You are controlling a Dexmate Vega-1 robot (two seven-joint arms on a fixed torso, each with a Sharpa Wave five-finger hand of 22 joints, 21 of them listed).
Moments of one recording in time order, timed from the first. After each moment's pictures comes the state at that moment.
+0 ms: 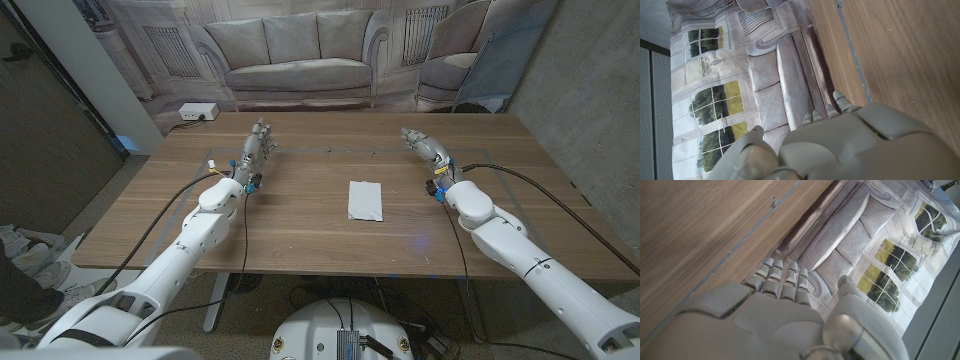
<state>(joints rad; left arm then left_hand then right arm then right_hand) 0.80 0.42 0.29 -1.22 -0.55 -0.23 -0.14 0.00 0.07 0.16 0.19 0.42 -0.17 -0.02 0.19 0.18 -0.17 -0.07 0.20 0.17 -0.17 -0.03 0.19 0.18 -0.17 0.00 0.56 0.19 -0.98 -0.64 -0.37 -1.66 0.22 0.11 -0.18 0.34 0.13 0.37 -0.11 0.19 0.24 0.00 0.21 0.19 0.27 0.04 0.22 0.18 0.19 0.06 0.19 0.17 0.12 0.08 0.23 0.20</state>
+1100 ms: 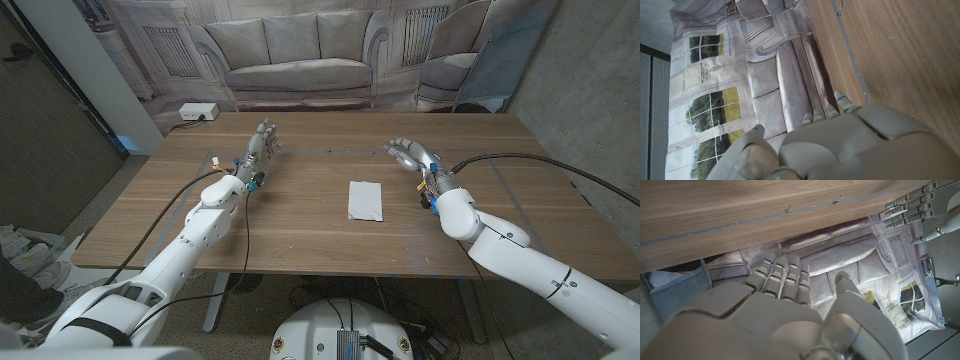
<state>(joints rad) 0.75 0.39 0.30 -1.15 -0.54 -0.23 -0.21 0.01 0.08 0.16 0.19 0.42 -0.17 -0.04 0.20 0.18 -0.17 -0.02 0.20 0.18 -0.17 0.00 0.19 0.18 -0.18 0.00 0.55 0.19 -1.04 -0.84 -0.54 -2.10 -0.15 -0.43 -0.39 0.38 0.16 0.39 -0.12 0.20 0.33 -0.01 0.23 0.19 0.36 0.02 0.24 0.18 0.26 0.01 0.19 0.17 0.16 0.06 0.25 0.21</state>
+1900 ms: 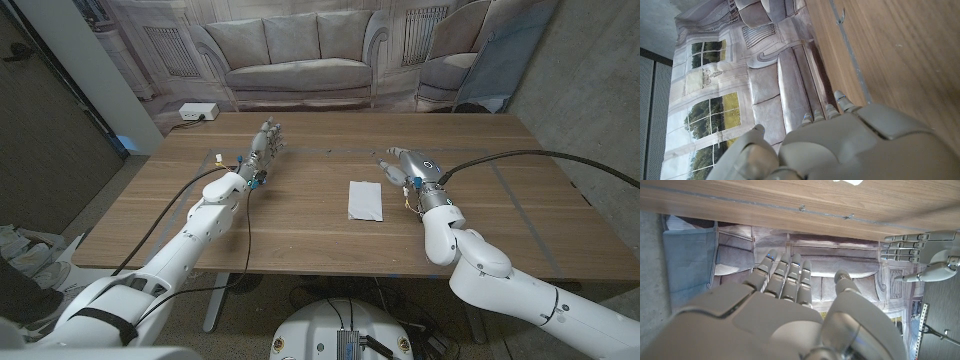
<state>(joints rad) 0.71 0.38 0.30 -1.09 -0.53 -0.23 -0.26 0.01 0.08 0.16 0.19 0.42 -0.17 -0.04 0.20 0.18 -0.17 -0.01 0.21 0.18 -0.17 0.01 0.19 0.18 -0.18 0.00 0.55 0.19 -1.00 -0.87 -0.80 -2.27 -0.54 -0.85 -0.39 0.40 0.16 0.41 -0.12 0.20 0.40 -0.02 0.23 0.19 0.42 -0.01 0.24 0.18 0.35 -0.04 0.20 0.17 0.22 0.06 0.28 0.22</state>
